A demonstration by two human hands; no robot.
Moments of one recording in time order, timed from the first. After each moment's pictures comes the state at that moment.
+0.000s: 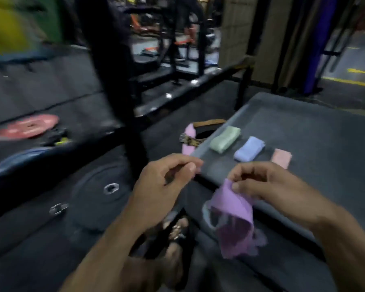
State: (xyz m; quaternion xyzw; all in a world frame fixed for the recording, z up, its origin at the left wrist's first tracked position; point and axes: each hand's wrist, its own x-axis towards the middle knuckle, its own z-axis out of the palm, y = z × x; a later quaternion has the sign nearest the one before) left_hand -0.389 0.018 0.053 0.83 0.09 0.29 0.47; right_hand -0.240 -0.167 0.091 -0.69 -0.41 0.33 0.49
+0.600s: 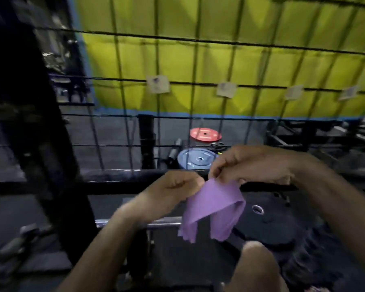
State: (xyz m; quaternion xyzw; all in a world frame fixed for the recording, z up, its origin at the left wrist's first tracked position) left_hand -0.876 0.039 0.118 0.76 0.29 0.37 0.45; right_hand -0.662 0.055 0.203 -0.44 -0.76 0.46 0.11
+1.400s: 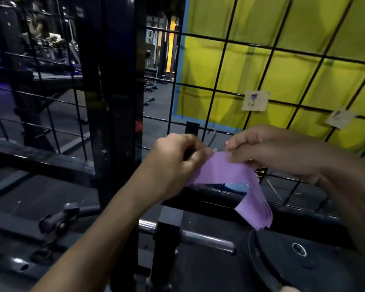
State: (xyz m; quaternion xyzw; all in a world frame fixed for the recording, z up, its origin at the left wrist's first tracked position) left_hand -0.985 0.054 0.175 0.70 0.49 0.49 0.18; right_hand -0.783 0.097 0.252 -0.43 -0.84 0.31 0.13
